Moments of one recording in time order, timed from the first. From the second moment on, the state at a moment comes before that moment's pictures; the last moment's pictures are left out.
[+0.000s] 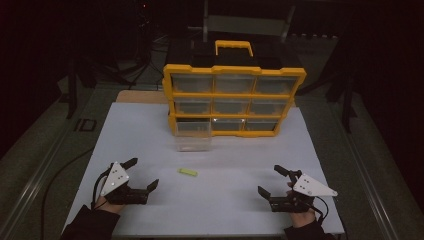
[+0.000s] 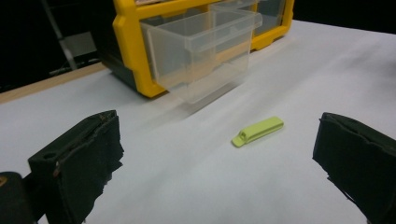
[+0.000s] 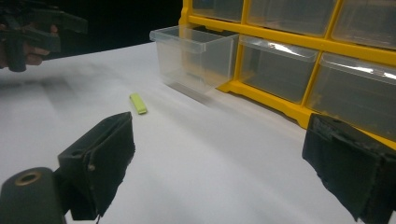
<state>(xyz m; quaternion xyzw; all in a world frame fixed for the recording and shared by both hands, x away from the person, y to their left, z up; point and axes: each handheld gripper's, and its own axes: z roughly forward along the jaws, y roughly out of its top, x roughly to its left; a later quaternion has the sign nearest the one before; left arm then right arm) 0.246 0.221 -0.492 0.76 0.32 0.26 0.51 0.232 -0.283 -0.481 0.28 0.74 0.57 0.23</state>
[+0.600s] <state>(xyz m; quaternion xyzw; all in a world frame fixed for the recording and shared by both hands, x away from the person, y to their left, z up) 0.233 0.229 -0.509 0.73 0.36 0.29 0.51 0.231 -0.282 -0.483 0.29 0.74 0.56 0.23</state>
